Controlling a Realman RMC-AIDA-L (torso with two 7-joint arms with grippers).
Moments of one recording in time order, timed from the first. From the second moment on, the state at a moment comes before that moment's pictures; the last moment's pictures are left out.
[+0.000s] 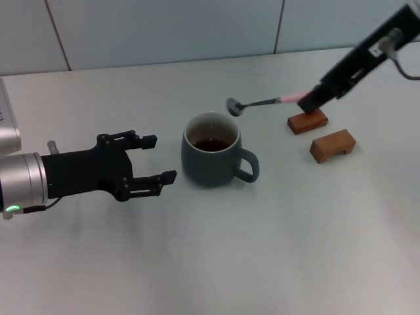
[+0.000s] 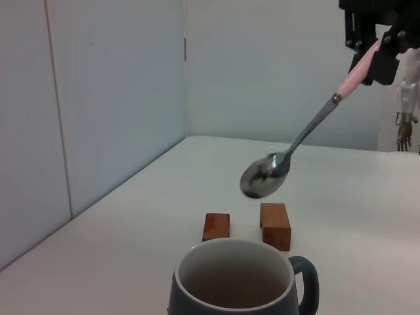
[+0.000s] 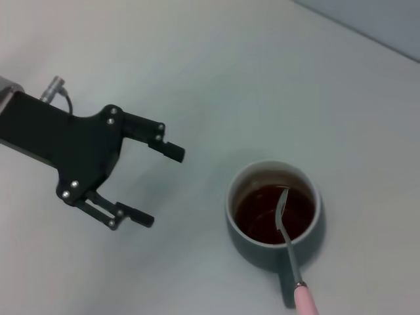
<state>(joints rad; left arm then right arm) -0.63 -2.08 0.72 0.52 2.01 1.43 -1.09 0.94 2.02 -0.93 -1.47 -2.58 -2.05 2.61</state>
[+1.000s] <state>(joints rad) -0.63 -2.08 0.73 0.53 2.01 1.43 -1.10 1.12 1.91 -0.87 -1.10 -2.63 -2.05 2.64</state>
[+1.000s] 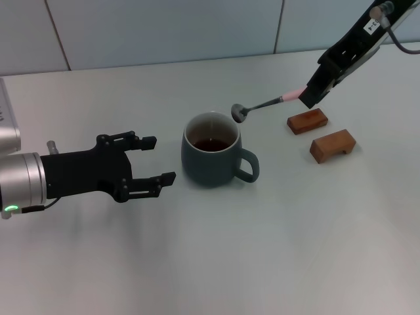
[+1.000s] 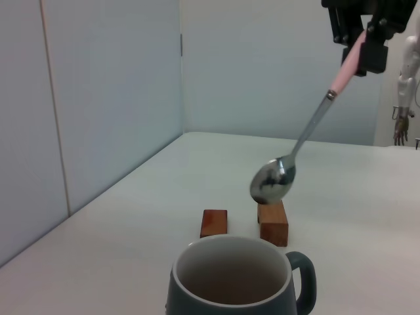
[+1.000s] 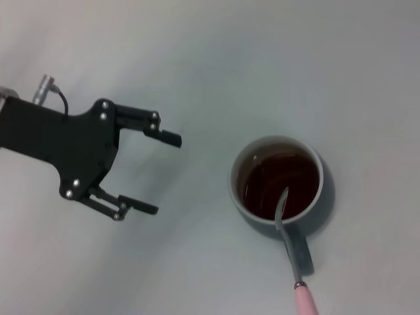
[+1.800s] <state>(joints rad) -0.62 -2.08 0.78 0.57 1.99 1.43 -1.13 1.22 1.91 -0.95 -0.81 -2.70 -1.84 2.63</state>
